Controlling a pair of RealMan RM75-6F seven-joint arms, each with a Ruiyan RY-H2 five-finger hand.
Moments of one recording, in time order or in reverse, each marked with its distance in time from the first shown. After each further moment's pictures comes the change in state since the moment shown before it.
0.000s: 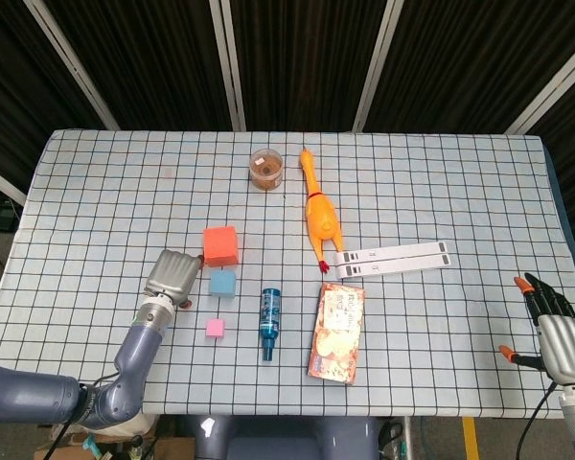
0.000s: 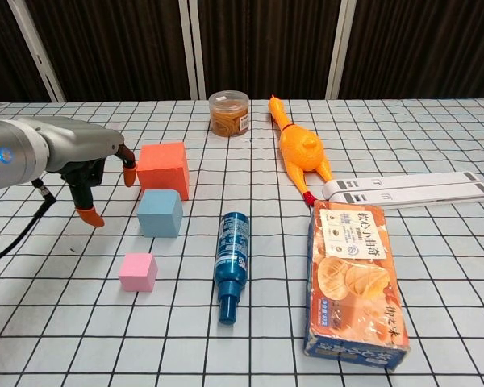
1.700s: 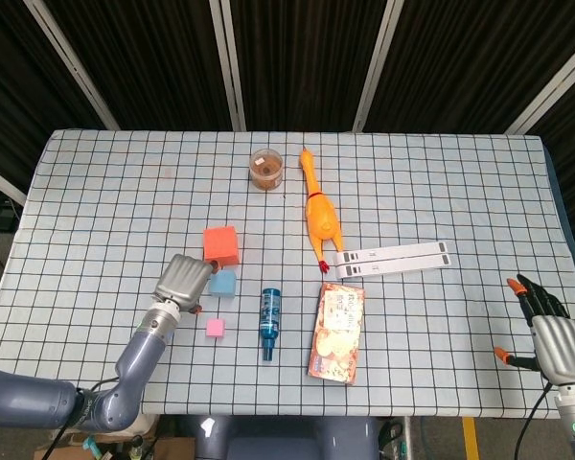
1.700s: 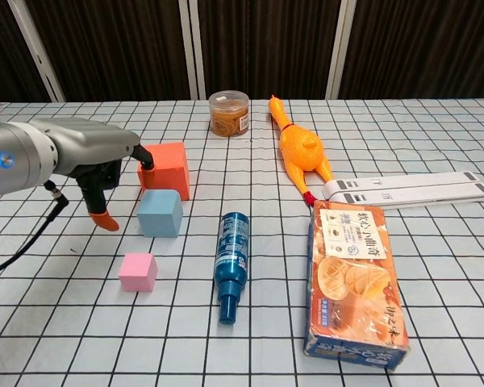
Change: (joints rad) left arm 0.009 0.001 0.023 -0.039 0.100 -0.016 -0.051; right arm 0.007 0.005 -0.010 -0.003 -0.017 -0.011 0.034
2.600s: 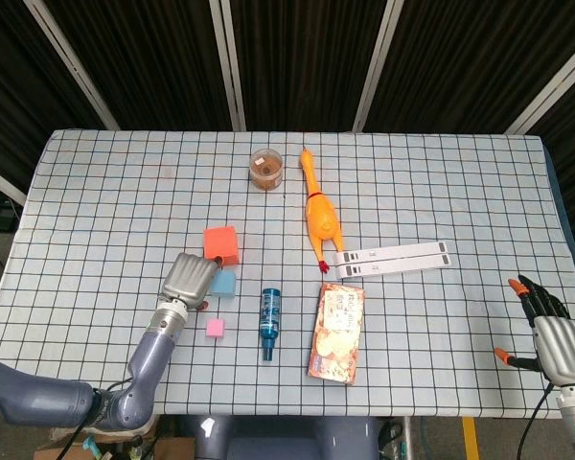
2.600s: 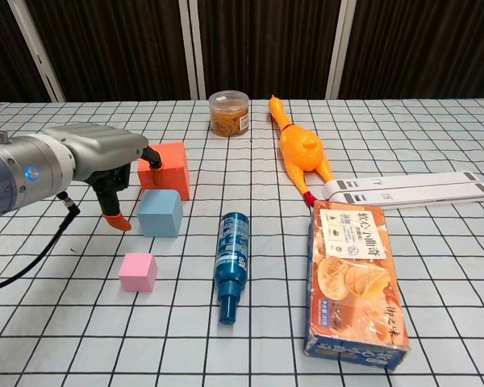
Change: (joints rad) left arm 0.011 -0.098 -0.018 0.093 0.017 0.042 0.008; right arm 0.001 0.005 -0.004 0.005 -0.004 -0.006 0.030
